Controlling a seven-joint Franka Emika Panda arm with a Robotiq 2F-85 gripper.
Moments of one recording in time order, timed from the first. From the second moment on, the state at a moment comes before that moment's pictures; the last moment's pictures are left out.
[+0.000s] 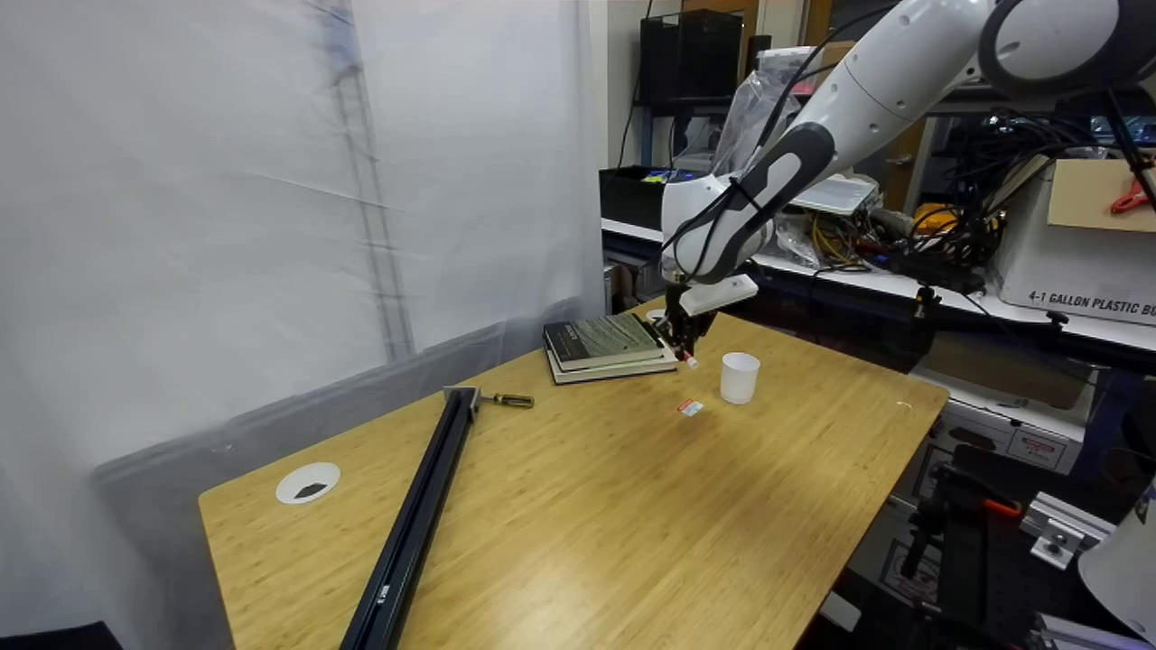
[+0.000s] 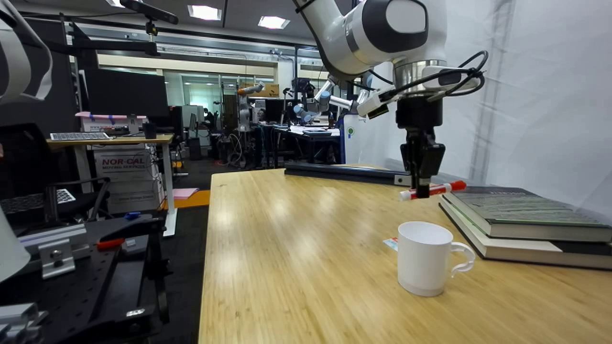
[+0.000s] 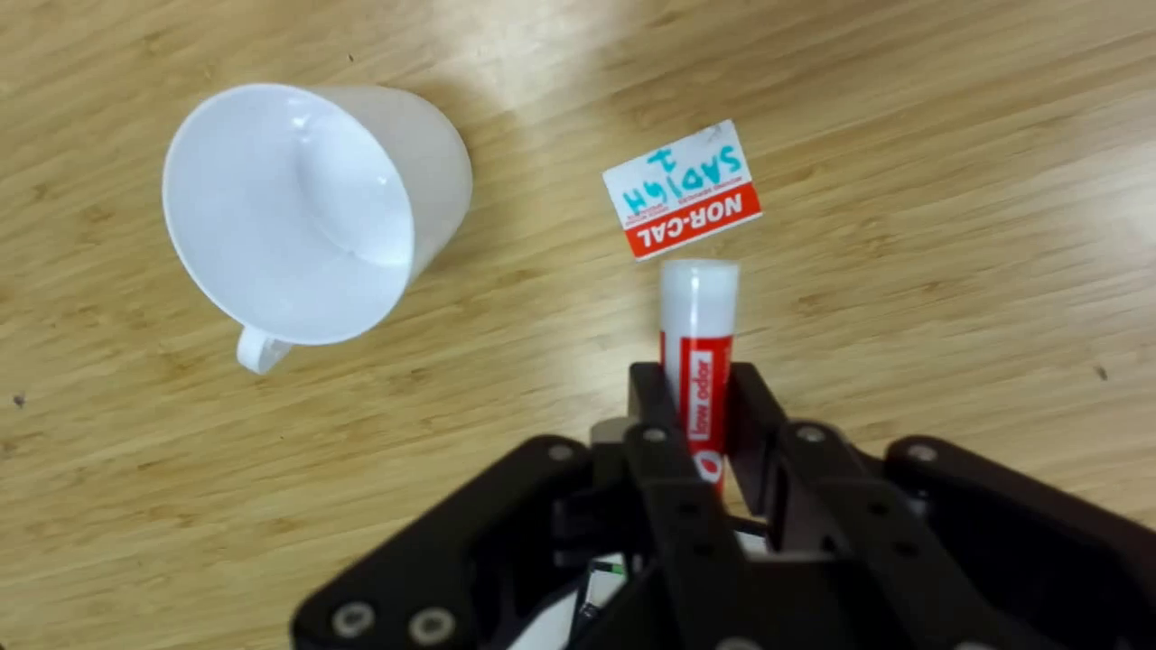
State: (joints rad) arm -0.03 0.57 -0.14 -1.87 -0.08 2.48 0.39
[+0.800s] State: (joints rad) arm 0.02 0.51 -0.22 -1.95 -0.08 2.48 0.72
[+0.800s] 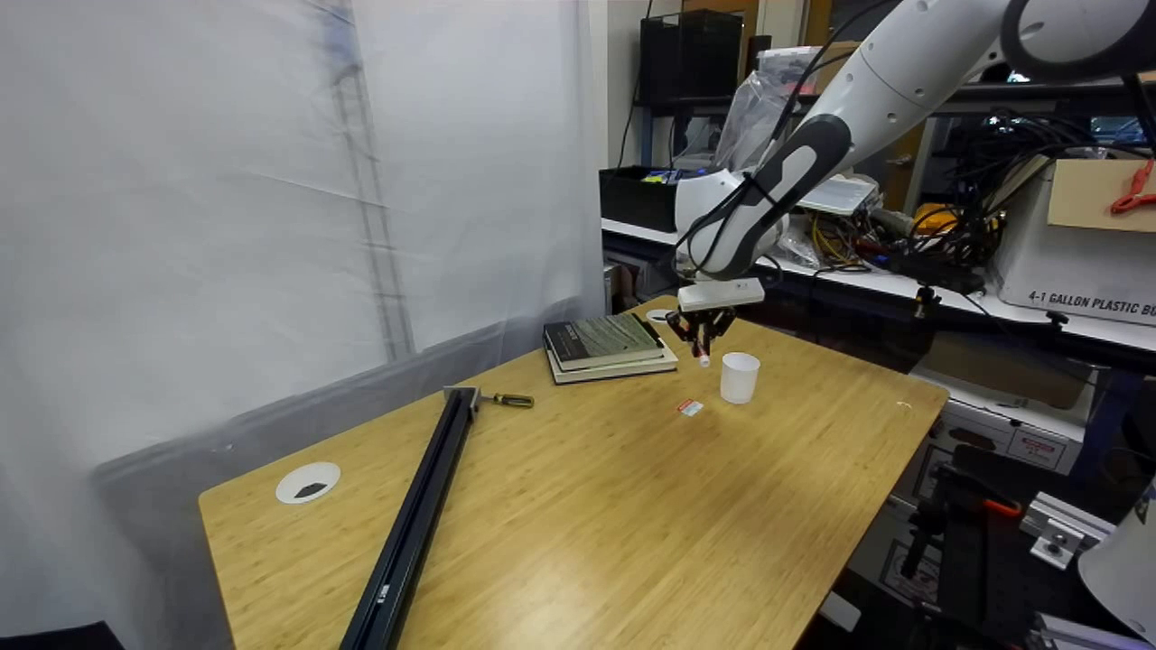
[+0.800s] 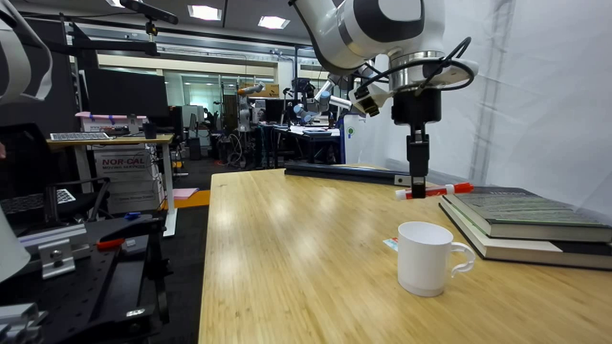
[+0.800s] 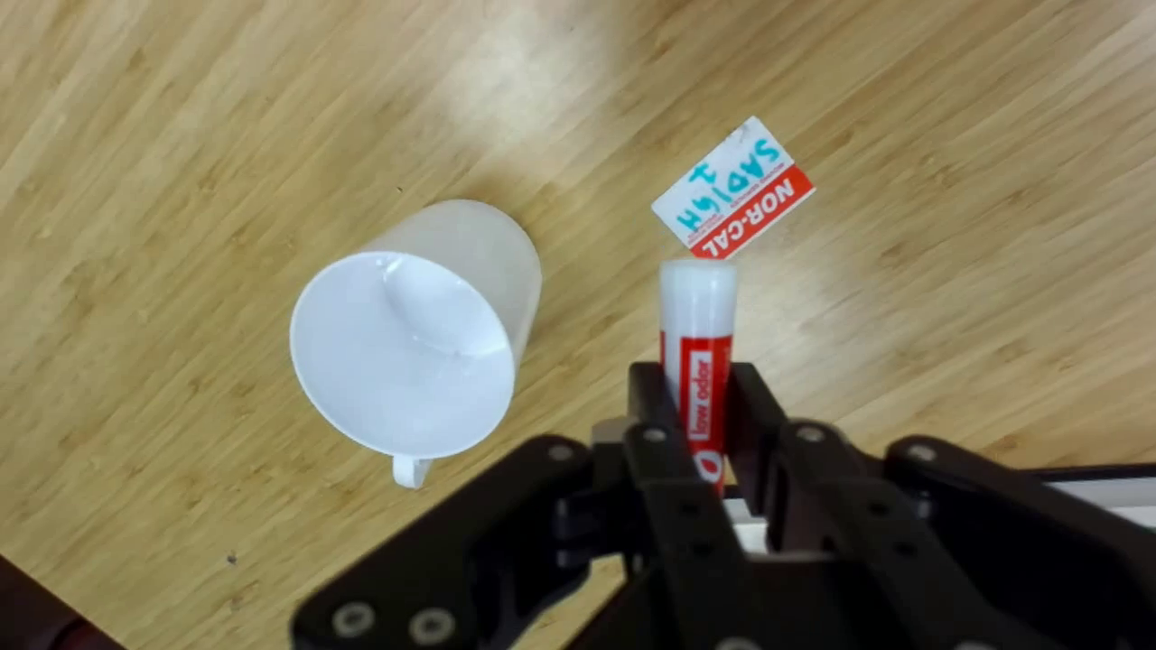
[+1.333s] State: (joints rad) arm 0.05 0.45 -0.28 -2.01 -0.13 2.49 0.99
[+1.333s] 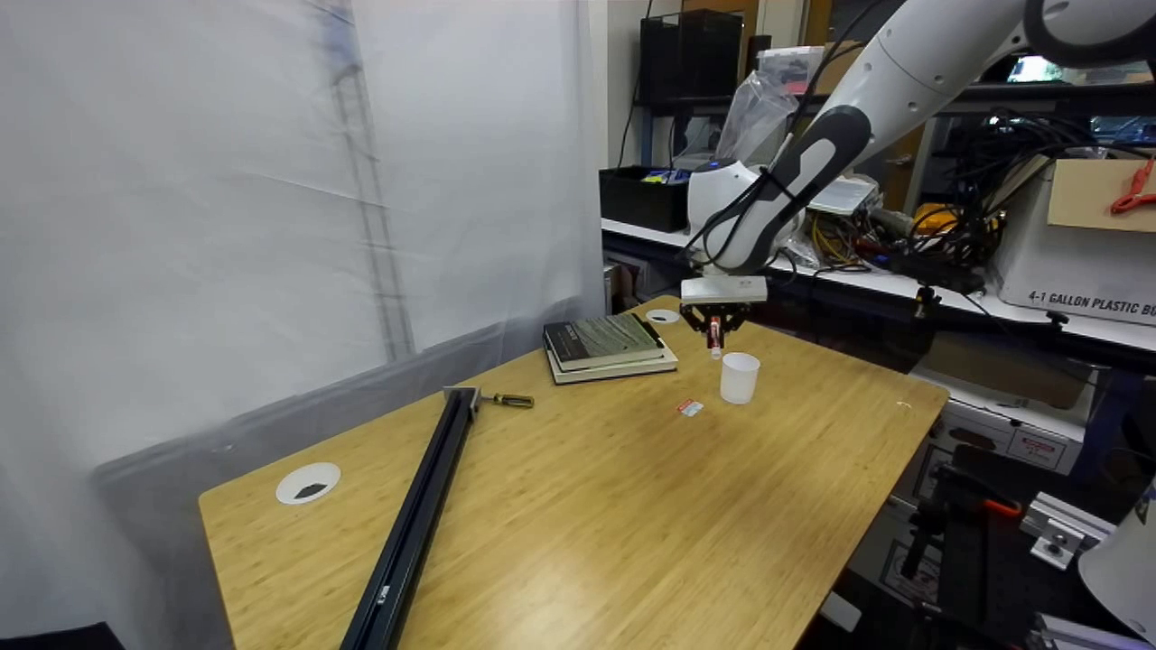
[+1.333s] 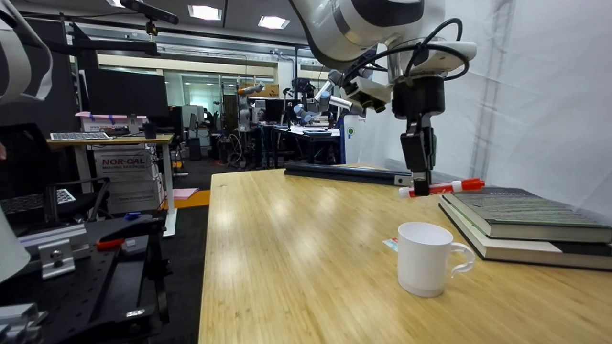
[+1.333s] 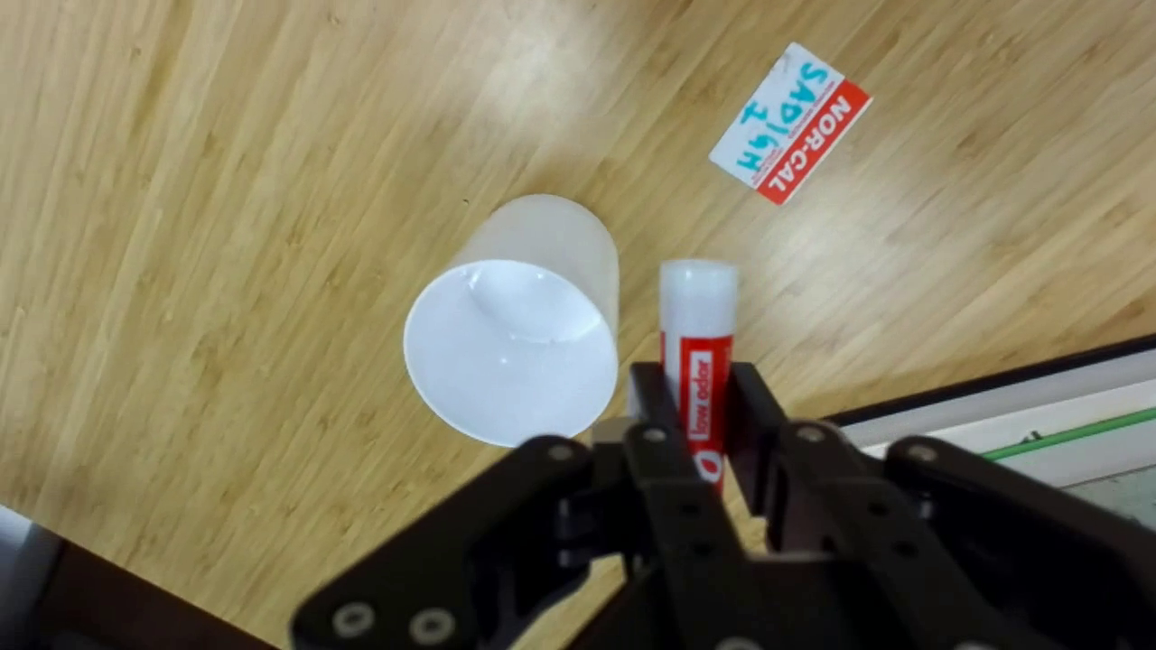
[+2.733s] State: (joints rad) arm 0.10 0.45 -0.36 -2.07 -0.46 2.51 1.48
